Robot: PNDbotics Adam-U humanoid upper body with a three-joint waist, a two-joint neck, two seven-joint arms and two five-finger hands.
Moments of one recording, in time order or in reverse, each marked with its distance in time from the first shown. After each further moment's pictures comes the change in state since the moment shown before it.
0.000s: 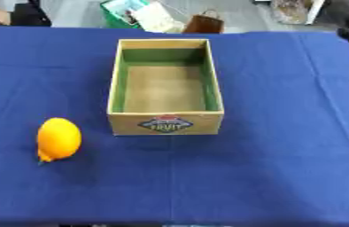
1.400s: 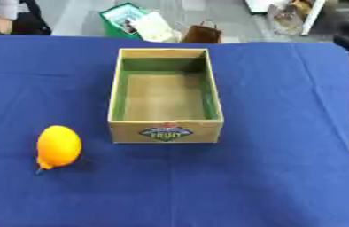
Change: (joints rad) left arm -0.021 -0.441 0.274 -0.232 0.185 0.095 0.386; right arm 0.001 0.007 -0.012 0.000 0.005 -0.002 -0.007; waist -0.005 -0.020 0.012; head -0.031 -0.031
